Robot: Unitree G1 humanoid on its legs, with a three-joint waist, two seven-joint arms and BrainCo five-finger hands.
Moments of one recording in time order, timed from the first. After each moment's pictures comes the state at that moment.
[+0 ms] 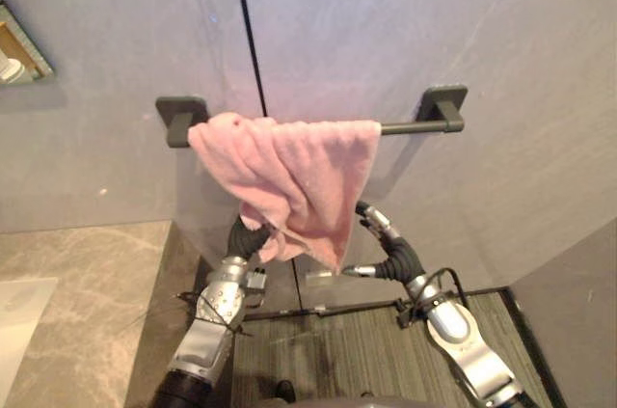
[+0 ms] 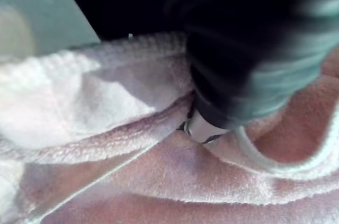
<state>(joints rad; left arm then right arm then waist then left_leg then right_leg) 0.02 0.27 -0.23 0.07 -0.19 -0.20 0.13 0.09 -0.36 0.41 -0.10 0.07 -0.21 0.00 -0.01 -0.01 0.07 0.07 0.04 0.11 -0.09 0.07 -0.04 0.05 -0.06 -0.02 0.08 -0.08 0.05</state>
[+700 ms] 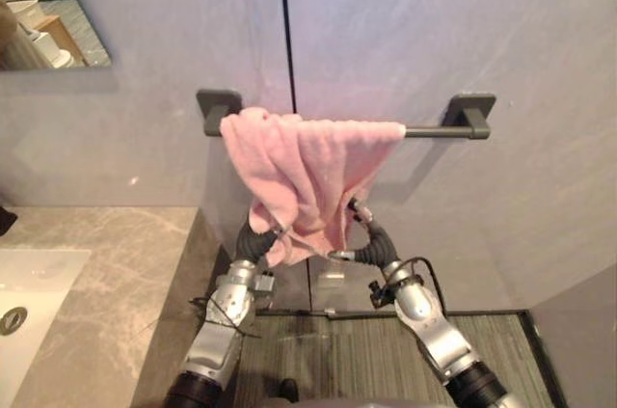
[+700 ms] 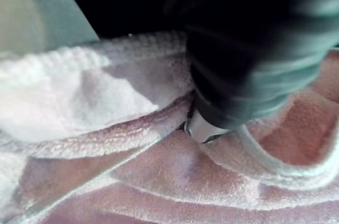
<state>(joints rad) 0.03 0.21 -0.23 0.09 -0.21 -0.21 0.13 -0.06 -0.18 0.37 0.14 -0.08 -0.15 -0.16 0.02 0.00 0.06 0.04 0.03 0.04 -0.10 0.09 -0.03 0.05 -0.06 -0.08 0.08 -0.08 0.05</state>
